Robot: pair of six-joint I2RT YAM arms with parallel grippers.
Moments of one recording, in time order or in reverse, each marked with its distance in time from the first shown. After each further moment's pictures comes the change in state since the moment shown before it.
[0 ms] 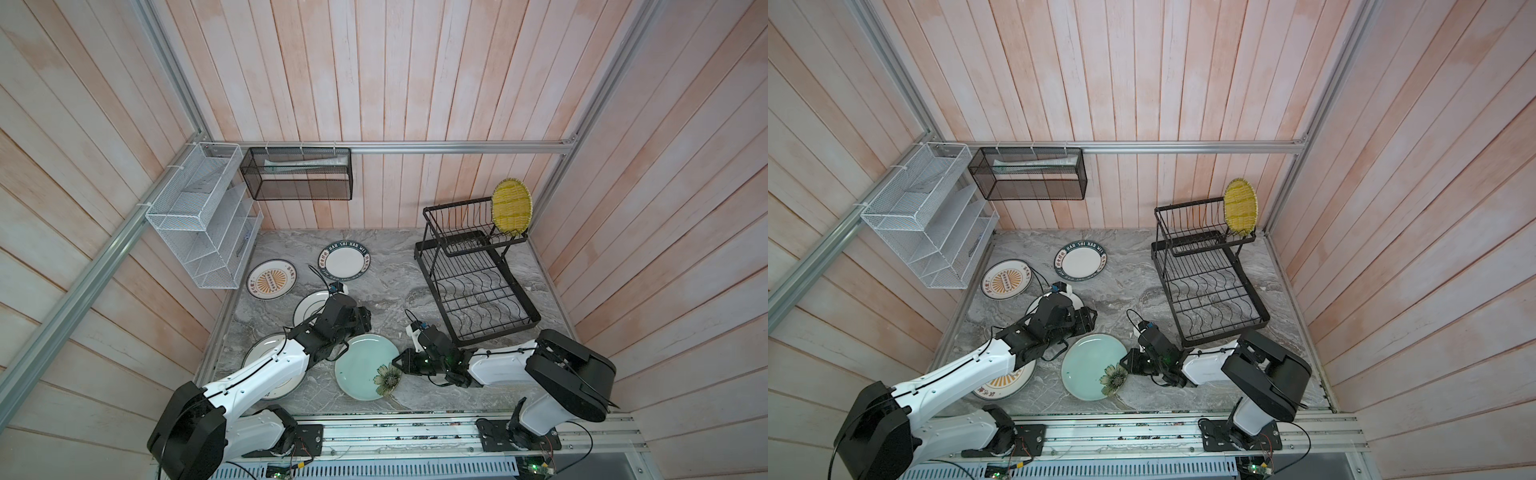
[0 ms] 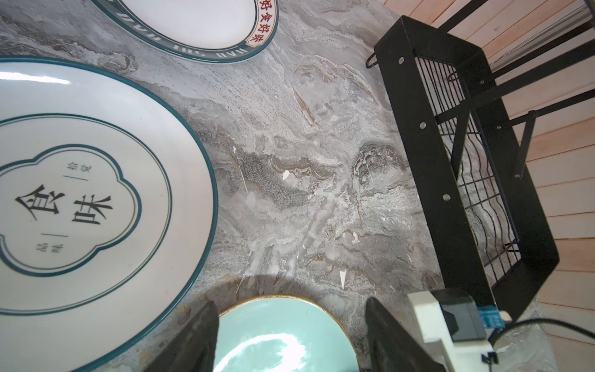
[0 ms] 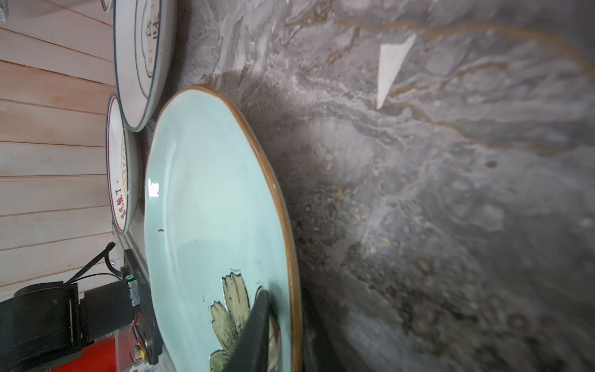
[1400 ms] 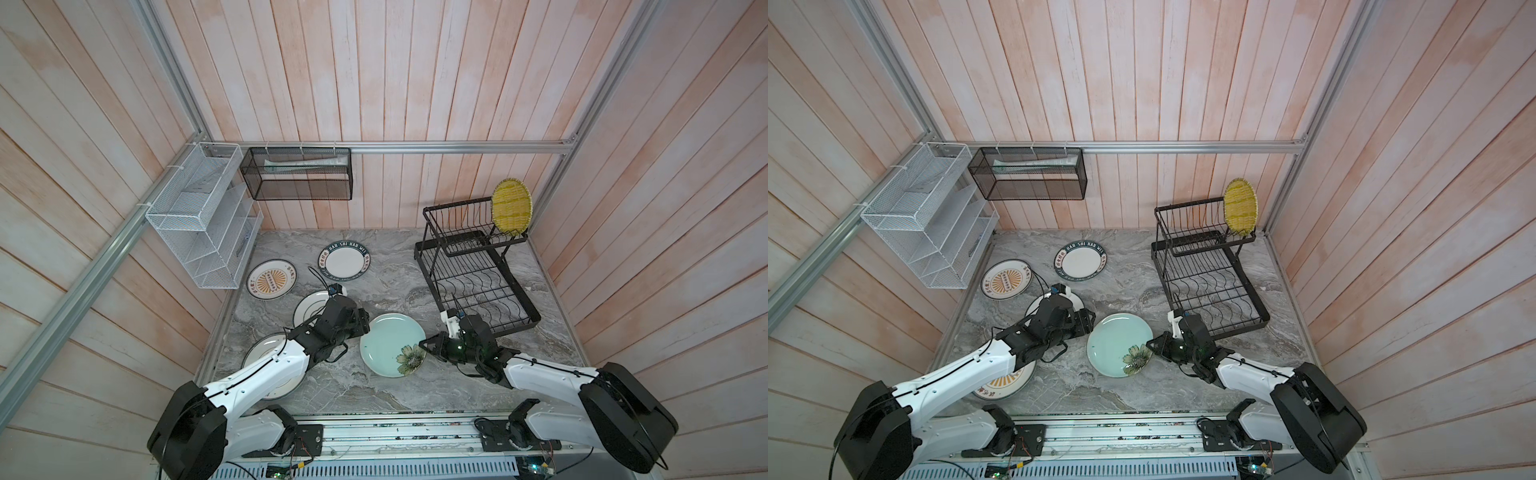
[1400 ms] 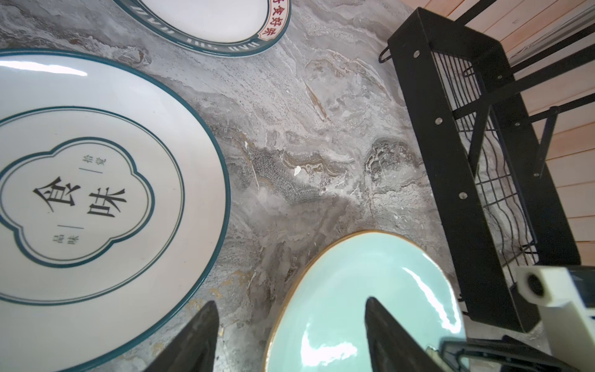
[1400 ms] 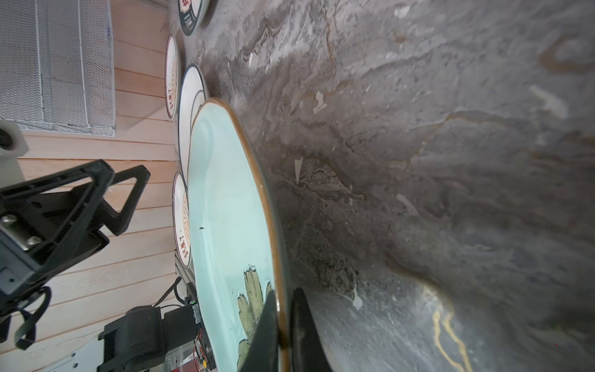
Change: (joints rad) left arm 0.001 0.009 -0.011 -0.013 -0.017 0.001; right arm -0.341 -0.366 -0.145 -0.105 -0.175 0.027
